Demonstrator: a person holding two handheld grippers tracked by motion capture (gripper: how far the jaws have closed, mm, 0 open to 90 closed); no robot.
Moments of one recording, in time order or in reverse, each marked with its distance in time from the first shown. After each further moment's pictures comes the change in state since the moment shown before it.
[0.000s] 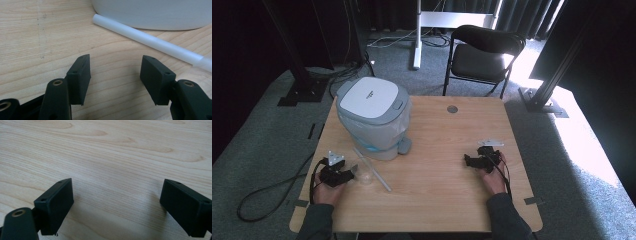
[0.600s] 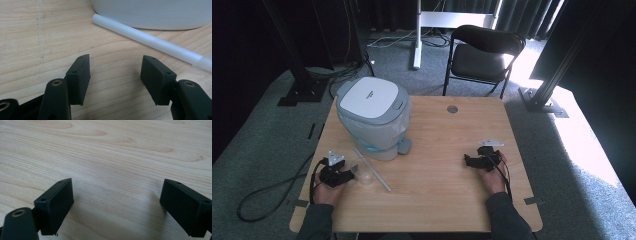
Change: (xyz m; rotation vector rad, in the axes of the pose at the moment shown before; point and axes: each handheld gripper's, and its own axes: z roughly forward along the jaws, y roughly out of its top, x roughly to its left) left arm 0.000 0.000 0.000 0.001 -0.003 0.002; right arm 0.000 0.000 0.000 0.000 -0.001 0.002
